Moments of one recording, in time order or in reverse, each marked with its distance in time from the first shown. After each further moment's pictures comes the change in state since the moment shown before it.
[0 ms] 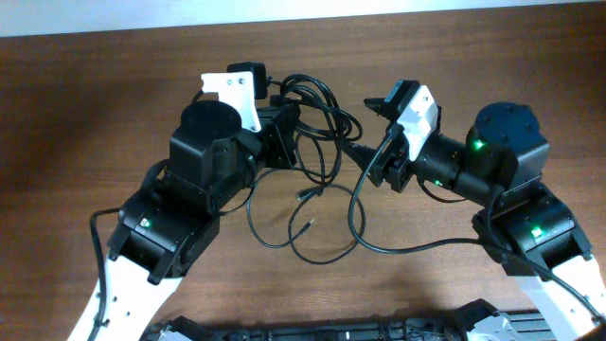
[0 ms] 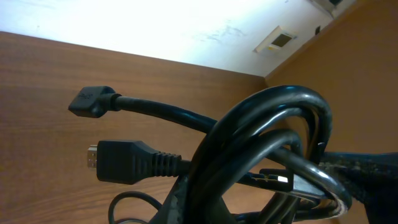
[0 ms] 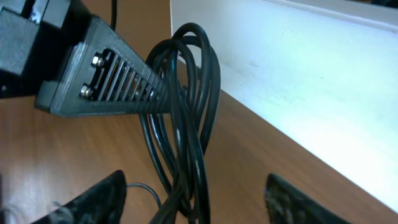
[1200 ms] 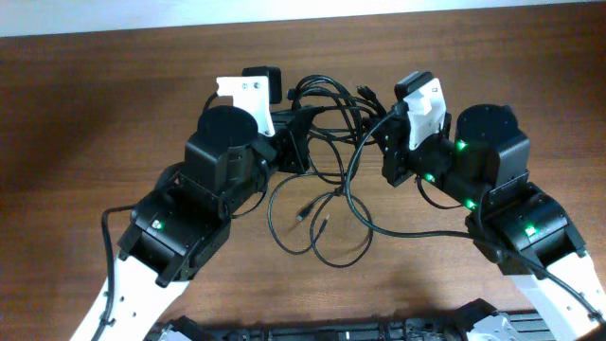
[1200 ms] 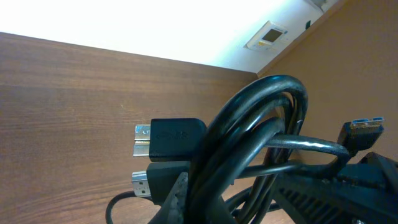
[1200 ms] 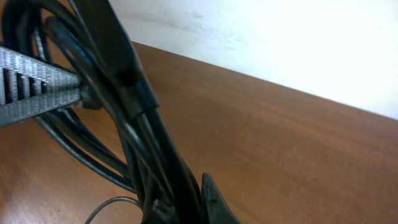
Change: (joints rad) left arm -0.064 0.007 0.000 0.019 -0.043 -0.014; right arm 0.026 0.013 0.000 -0.134 0.301 0.249
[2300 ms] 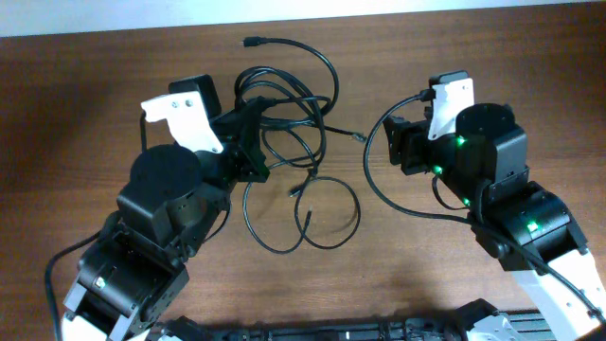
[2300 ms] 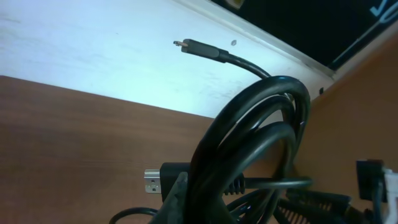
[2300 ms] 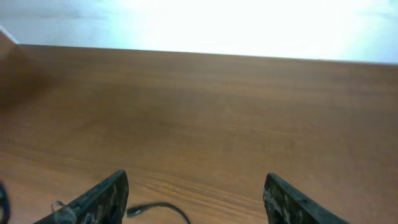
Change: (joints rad) left arm 0.019 -0.168 0.002 -0.027 -0.222 0.001; right arm -0.029 0.006 0.000 -0.080 0.240 0.122
